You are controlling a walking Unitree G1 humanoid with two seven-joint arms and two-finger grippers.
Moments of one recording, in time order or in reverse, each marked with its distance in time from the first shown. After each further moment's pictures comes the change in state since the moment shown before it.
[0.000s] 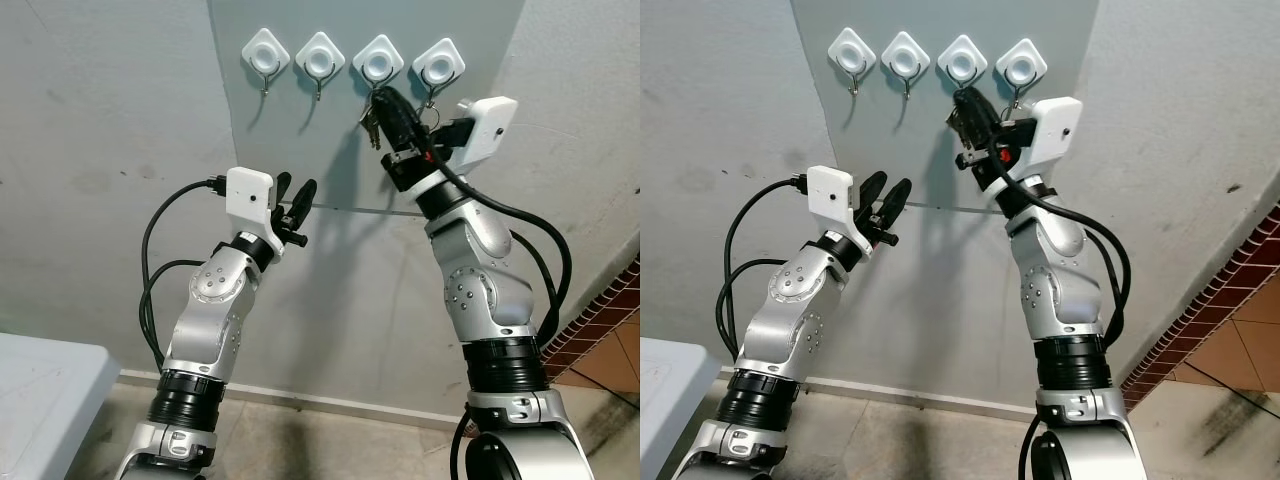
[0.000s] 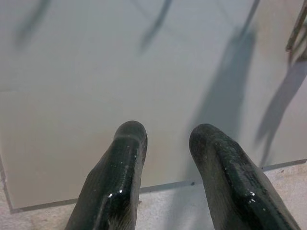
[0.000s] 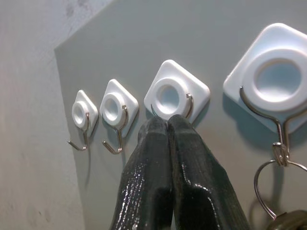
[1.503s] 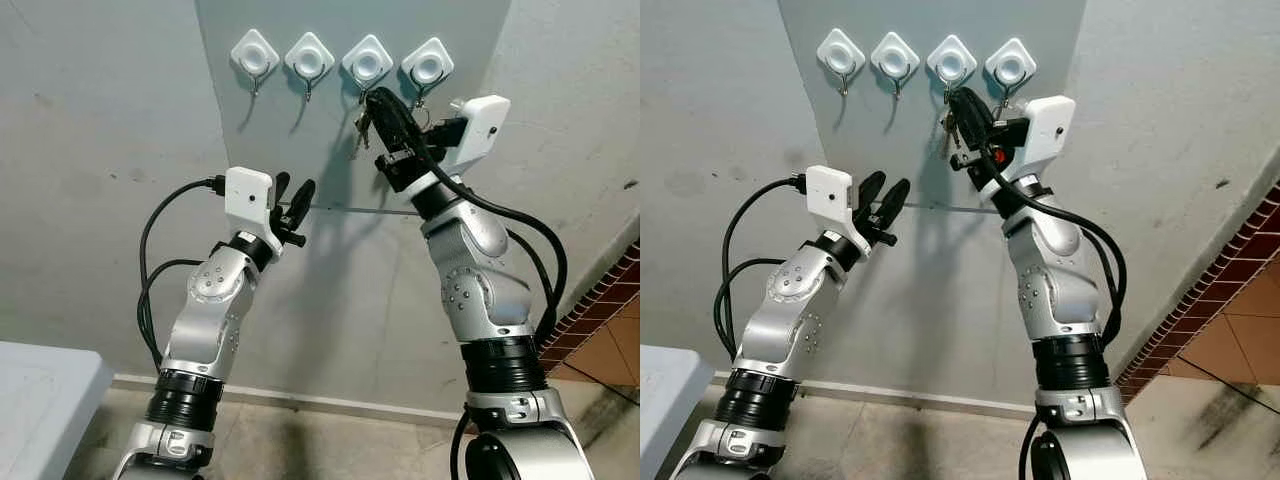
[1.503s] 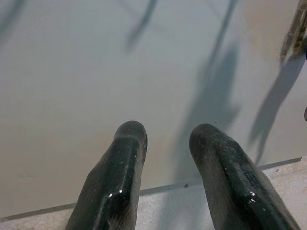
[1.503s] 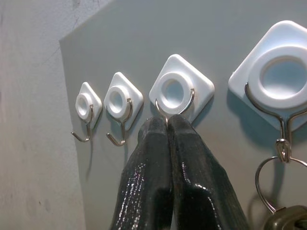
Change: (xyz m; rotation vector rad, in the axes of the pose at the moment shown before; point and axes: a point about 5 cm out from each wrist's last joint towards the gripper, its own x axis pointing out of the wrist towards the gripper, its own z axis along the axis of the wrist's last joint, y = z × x) left arm -0.001 0.002 0.000 0.011 0.003 0.000; right arm 0.002 0.008 -0.004 -0.037 0.030 0.053
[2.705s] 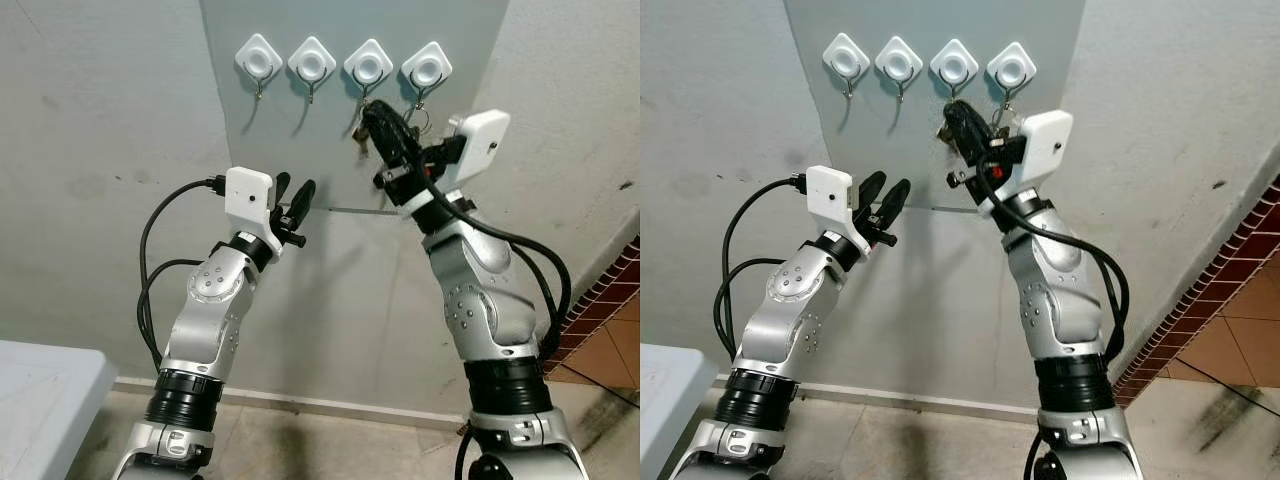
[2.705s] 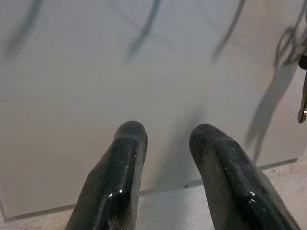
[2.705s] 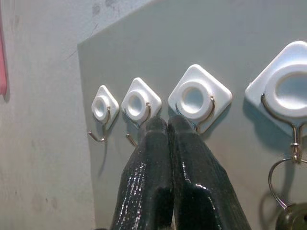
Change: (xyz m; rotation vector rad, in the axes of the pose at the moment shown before) left arm 0.000 0.000 0.000 0.002 0.001 -0.004; right arm -0.008 0.005 0.002 -0.017 -0.004 -0.006
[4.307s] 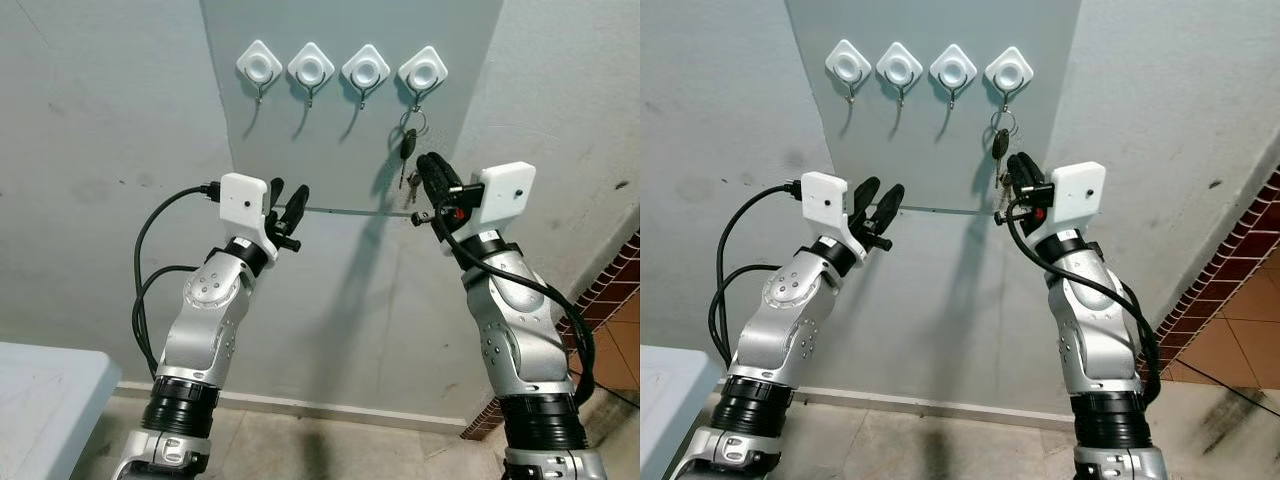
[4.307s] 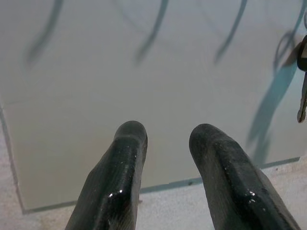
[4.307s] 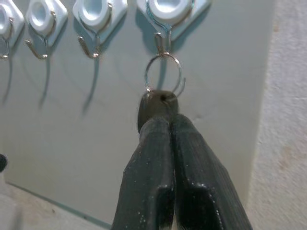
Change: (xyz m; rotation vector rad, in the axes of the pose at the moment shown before) left arm -0.004 0.003 -0.001 0.003 0.007 0.024; right arm -0.048 -0.038 -0.021 -0.221 0.162 -0.220
